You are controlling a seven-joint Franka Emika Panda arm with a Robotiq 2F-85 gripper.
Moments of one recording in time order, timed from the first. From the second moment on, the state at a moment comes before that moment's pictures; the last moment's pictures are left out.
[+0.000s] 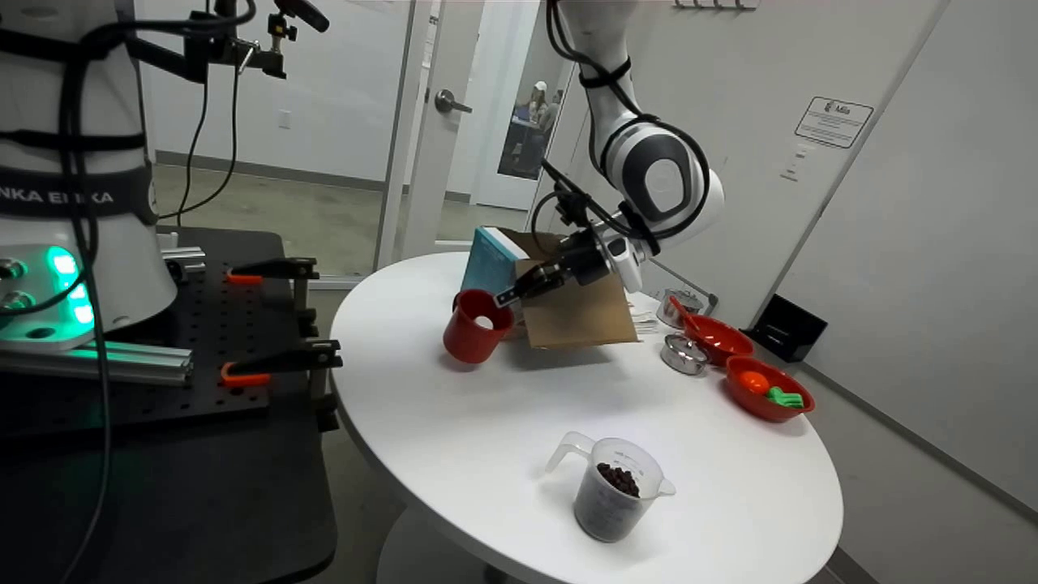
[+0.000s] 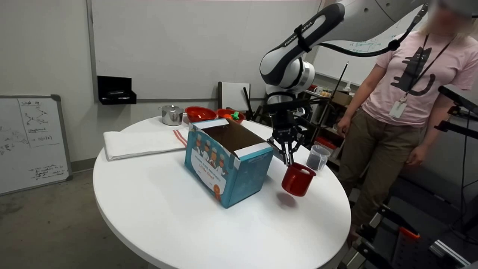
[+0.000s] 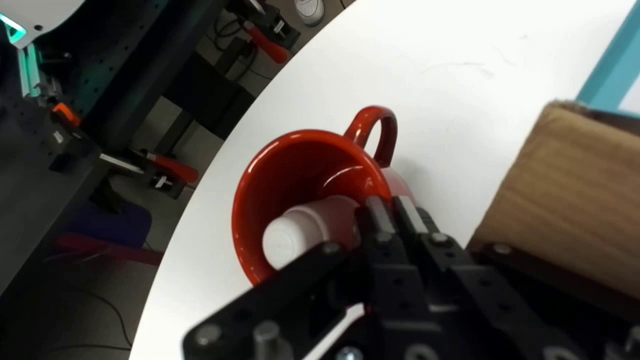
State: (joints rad) arm -0.08 0.79 -0.11 -1.66 0.24 1.66 0.76
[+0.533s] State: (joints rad) arm -0.10 0.82 -0.13 -1.66 0.27 1.68 0.76
